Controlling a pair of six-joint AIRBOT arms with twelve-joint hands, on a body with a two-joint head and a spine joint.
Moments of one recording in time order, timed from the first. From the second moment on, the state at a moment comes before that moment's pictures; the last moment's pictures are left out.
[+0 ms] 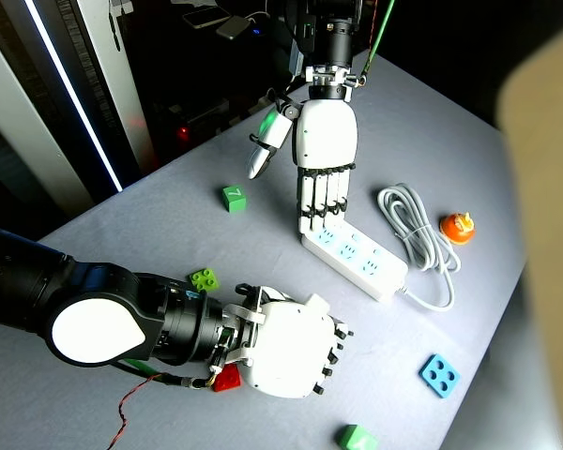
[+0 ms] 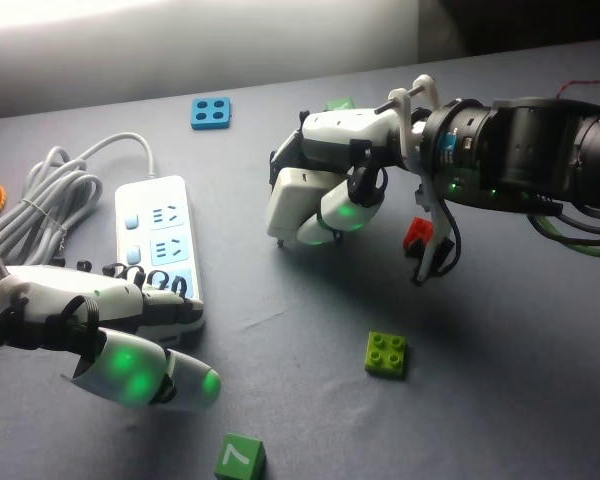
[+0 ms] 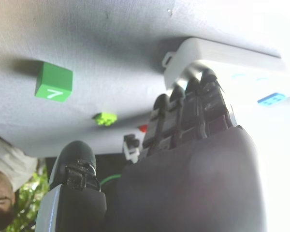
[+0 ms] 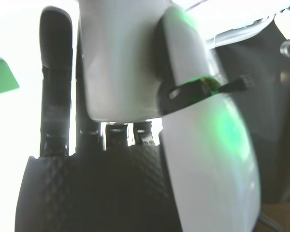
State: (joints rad) left arm 0.44 -0.78 0.83 0.27 0.27 0.36; right arm -0.31 -1.63 1.73 -0.82 0.10 0.30
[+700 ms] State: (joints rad) left arm 0.43 -0.78 0.83 0.27 0.27 0.36; right arm -0.22 -1.59 1.72 -0.85 -0.02 0.25
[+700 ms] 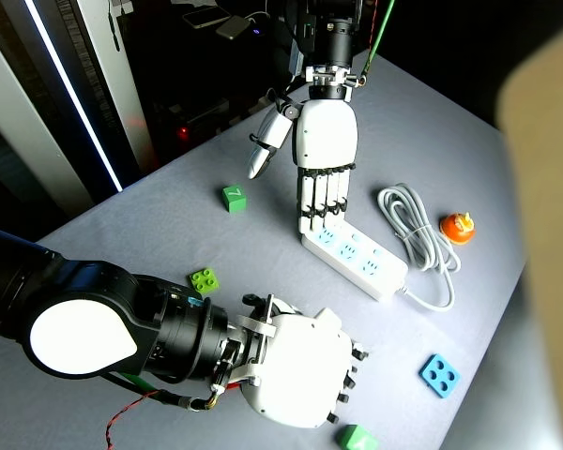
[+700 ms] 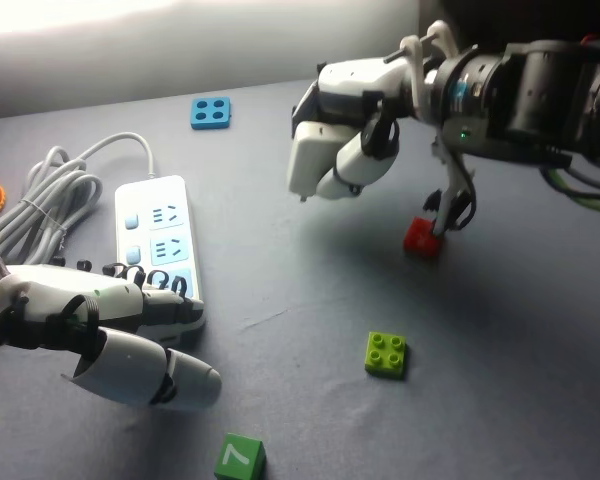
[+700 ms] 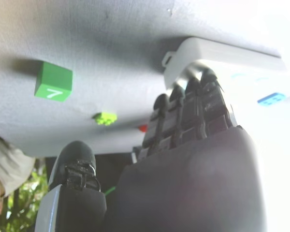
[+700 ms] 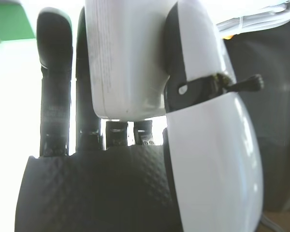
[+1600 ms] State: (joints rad) left arm 0.43 -0.78 0.83 0.27 0.27 0.37; right arm -0.08 -1.46 1.40 -1.37 -0.02 0.49
